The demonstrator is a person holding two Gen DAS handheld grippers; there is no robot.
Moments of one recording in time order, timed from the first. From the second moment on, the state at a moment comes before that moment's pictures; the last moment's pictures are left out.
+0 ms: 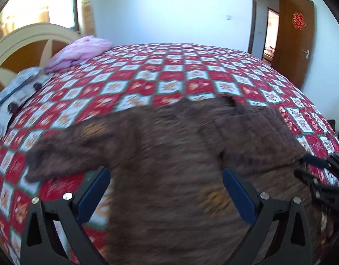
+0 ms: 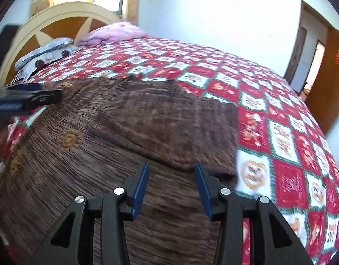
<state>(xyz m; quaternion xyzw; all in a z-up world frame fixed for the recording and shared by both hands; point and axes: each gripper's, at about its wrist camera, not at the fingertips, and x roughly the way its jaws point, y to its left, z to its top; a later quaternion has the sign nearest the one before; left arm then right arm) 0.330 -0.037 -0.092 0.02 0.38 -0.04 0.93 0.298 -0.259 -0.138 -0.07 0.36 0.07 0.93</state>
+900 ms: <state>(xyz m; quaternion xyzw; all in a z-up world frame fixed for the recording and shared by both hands) 0.438 -0.089 -0.121 -0.03 0.42 -0.09 0.90 0.276 -0.259 -0.178 -0.09 0.35 0.05 0.93</state>
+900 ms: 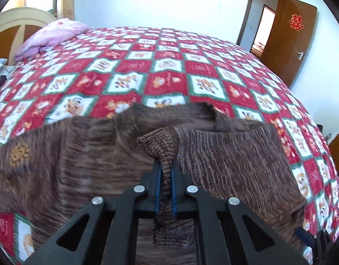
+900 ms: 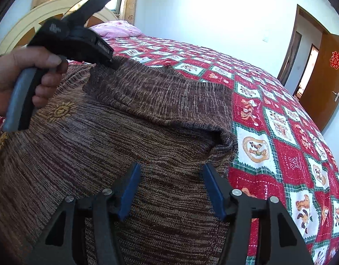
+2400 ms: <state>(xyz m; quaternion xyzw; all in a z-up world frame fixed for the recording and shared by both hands) 0.321 0.098 -0.112 0.02 0.37 0.10 0.92 0.370 -0.280 -0.159 -0.06 0.44 0.02 0.89</state>
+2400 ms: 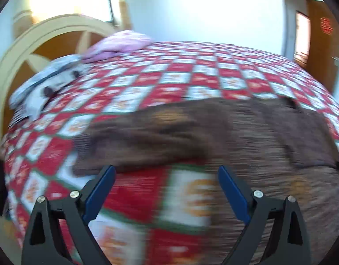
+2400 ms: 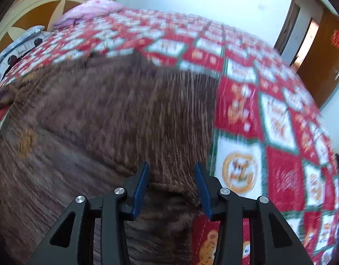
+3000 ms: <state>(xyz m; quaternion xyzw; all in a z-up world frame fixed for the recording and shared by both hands) 0.303 0.217 -0.133 -0.14 0.37 0.20 0.89 0.360 -0.222 -0.185 -0.04 0.40 0.05 0.92</state>
